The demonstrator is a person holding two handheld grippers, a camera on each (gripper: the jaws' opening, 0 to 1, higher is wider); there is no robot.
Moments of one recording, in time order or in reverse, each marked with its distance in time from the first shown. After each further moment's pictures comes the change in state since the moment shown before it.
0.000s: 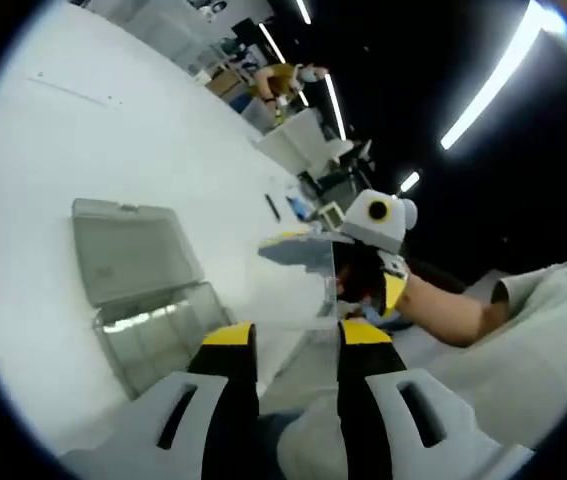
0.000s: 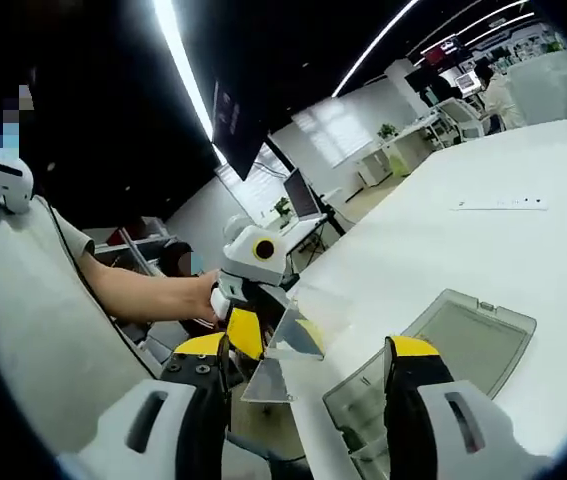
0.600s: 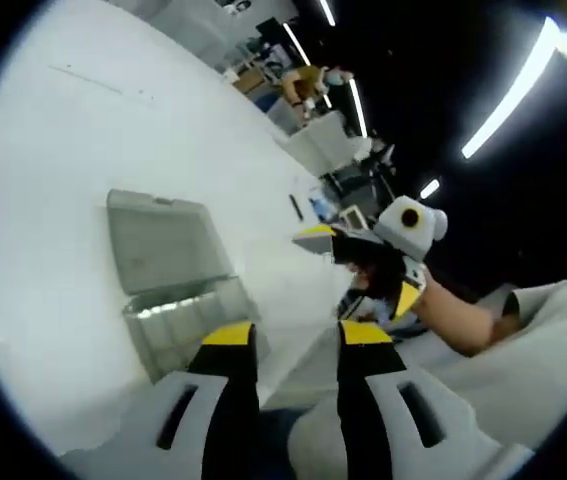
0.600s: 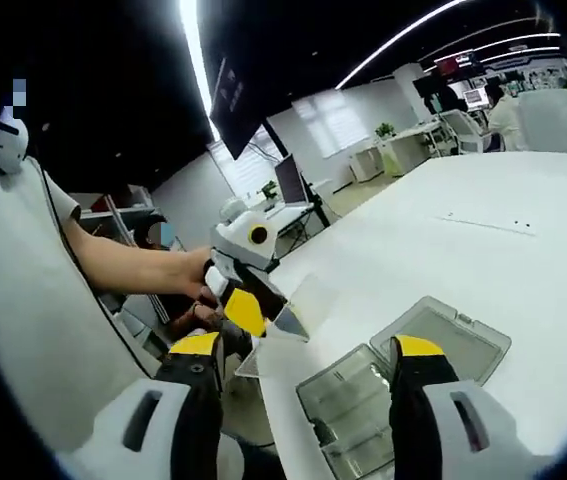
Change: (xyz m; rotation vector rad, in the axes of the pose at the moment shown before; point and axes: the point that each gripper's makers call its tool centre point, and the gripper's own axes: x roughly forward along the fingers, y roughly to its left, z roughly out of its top) left arm -0.016 0.023 -0.001 -0.057 0.003 0.091; right arm -0.002 -0.006 -0.003 -0.122 0.073 -0.086
